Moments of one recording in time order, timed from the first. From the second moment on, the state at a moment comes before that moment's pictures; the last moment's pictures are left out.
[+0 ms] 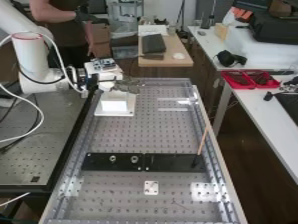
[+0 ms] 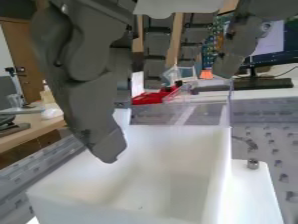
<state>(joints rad) 1.80 -1.77 -2.24 -2.43 -1.77 -0.66</state>
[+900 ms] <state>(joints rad) 1.63 -1.54 -2.08 -2.73 -1.63 -0.69</state>
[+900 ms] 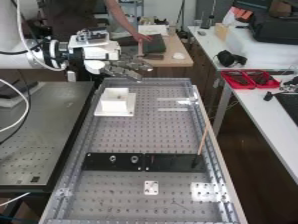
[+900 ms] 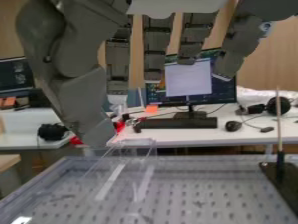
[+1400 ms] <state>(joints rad) 1.53 -1.49 -1.92 -2.88 -1.53 -0.67</state>
